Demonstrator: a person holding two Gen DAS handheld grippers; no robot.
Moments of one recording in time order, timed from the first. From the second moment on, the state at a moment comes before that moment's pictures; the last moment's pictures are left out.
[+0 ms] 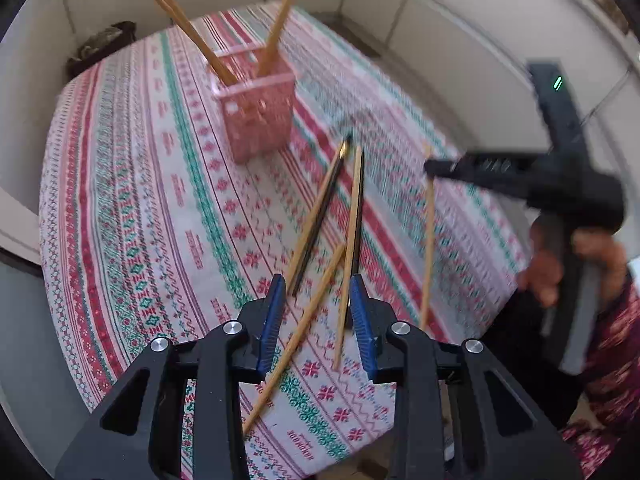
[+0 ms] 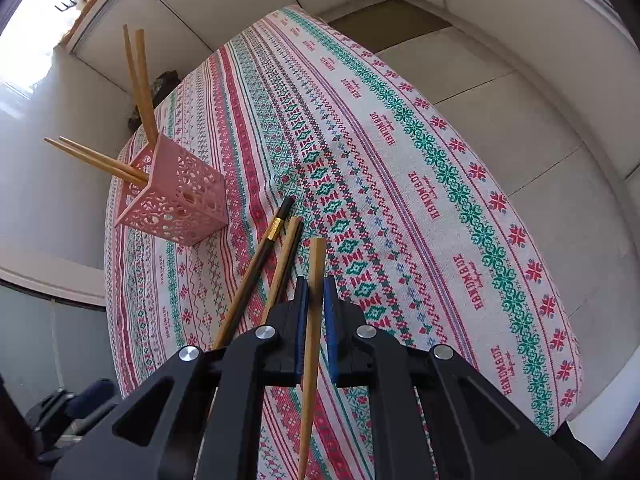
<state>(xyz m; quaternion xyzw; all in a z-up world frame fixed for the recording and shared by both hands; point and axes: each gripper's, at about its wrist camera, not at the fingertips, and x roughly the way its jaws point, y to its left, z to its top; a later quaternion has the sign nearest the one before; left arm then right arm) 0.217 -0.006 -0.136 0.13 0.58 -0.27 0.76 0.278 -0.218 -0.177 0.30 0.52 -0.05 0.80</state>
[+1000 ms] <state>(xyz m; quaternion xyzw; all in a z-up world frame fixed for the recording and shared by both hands) 0.247 -0.074 -0.229 0.30 0.64 -0.31 0.64 0.270 -0.248 -0.185 0.32 0.51 -0.04 0.80</state>
